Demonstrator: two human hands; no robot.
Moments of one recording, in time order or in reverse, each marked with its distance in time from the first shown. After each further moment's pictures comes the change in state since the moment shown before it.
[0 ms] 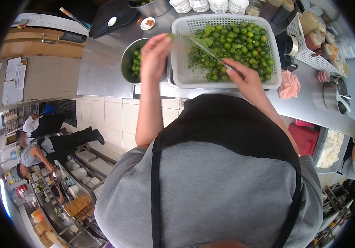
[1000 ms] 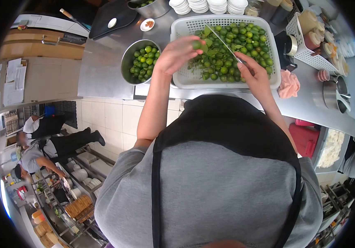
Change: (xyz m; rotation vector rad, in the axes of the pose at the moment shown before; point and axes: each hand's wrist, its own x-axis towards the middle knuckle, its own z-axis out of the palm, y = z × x) left_hand 0.010 -0.024 0.023 0.119 -0.467 -0.277; right_hand 0.000 0.004 -0.016 0.119 0.133 0.082
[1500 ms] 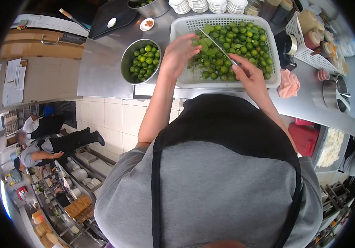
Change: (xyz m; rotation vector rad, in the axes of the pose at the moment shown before) left_hand -0.006 -0.007 0.012 -0.233 0.171 0.105; right_hand -0.004 -0.007 0.009 0.006 -0.072 0.013
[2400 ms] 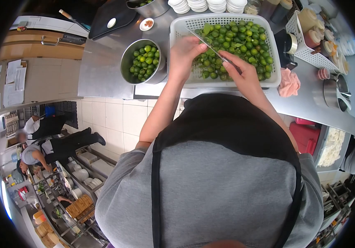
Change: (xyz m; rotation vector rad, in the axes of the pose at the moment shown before) left_hand -0.007 -0.013 0.030 0.278 0.128 0.225; right_hand 0.010 -0.004 0.017 -0.084 0.028 -0.189
